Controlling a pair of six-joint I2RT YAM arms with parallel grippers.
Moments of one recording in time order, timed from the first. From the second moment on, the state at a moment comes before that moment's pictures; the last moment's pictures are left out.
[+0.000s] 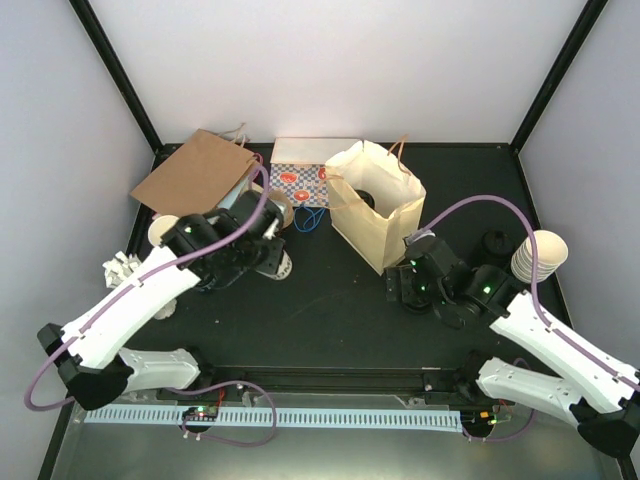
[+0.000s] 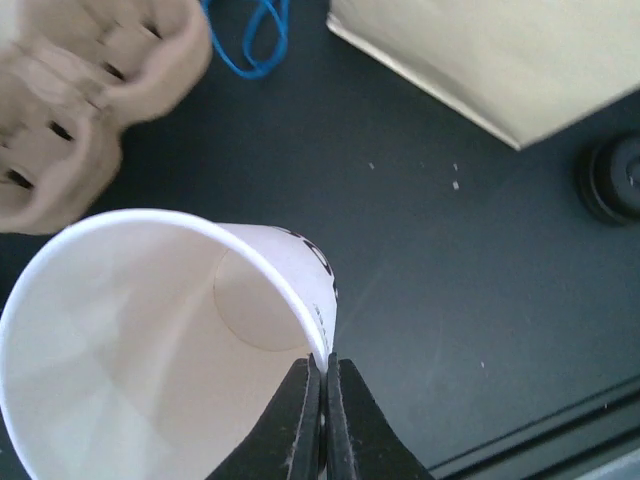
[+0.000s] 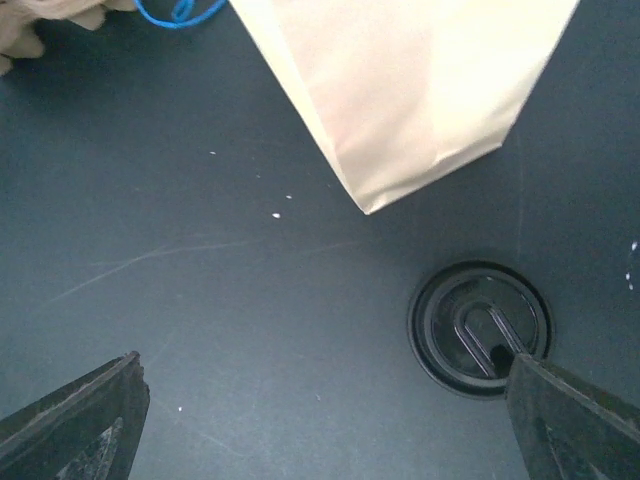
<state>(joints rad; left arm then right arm) -0.73 1.21 1.43 -1.21 -0.13 -0.44 0.83 0.92 0.97 -0.96 0.21 0.56</state>
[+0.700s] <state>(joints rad) -1.10 1.43 1.13 -0.89 -0.28 -0.58 0.66 0.98 0.74 -0.79 0.21 0.66</state>
